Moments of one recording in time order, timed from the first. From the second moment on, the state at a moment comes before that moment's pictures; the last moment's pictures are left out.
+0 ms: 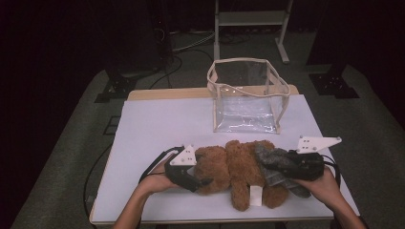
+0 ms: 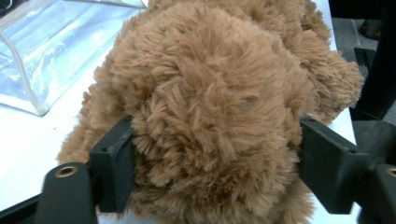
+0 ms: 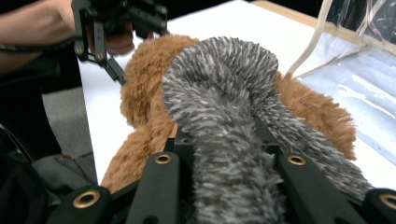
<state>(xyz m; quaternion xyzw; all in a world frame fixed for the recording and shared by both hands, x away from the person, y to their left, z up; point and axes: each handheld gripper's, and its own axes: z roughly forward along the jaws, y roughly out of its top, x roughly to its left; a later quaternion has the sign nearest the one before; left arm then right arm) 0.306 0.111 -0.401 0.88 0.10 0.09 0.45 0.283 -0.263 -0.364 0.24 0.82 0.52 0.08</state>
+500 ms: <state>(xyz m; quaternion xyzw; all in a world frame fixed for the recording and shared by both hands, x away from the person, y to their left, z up) 0.305 0.106 -0.400 0.88 0.10 0.11 0.45 0.288 -0.257 -0.359 0.21 0.83 0.51 0.14</state>
